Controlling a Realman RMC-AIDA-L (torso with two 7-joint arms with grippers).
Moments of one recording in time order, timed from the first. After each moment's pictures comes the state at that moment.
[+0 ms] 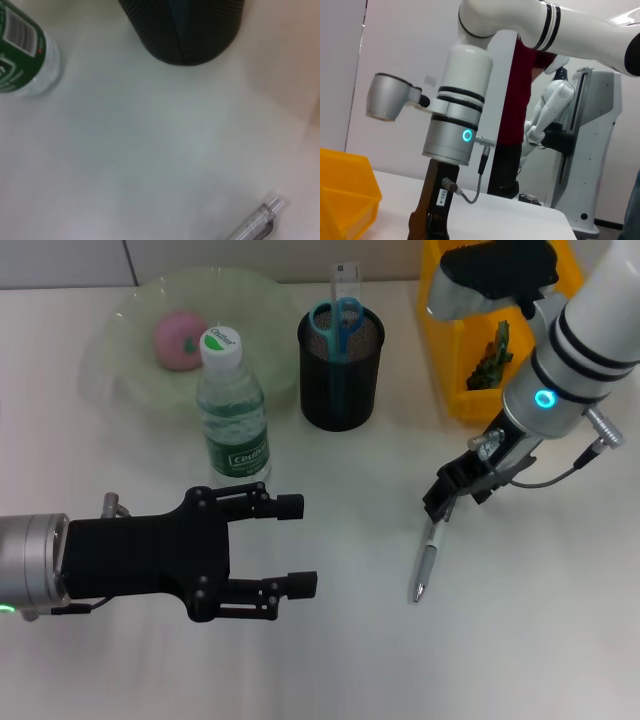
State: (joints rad) left arm -0.41 -2.04 1.04 0.57 1.68 1.78 -1.14; right arm 0.92 2.09 -1.40 -0.85 -2.65 -1.46 2.95
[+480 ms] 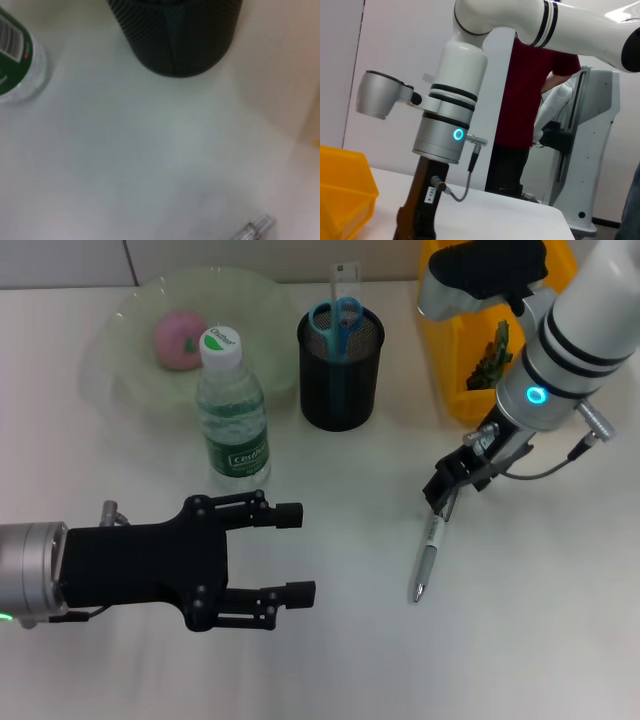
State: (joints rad) left arm -0.40 -2.04 1.04 0.57 1.69 1.79 -1.13; right arm 0.94 2.09 -1.44 -0.83 -2.67 -1.41 2.95
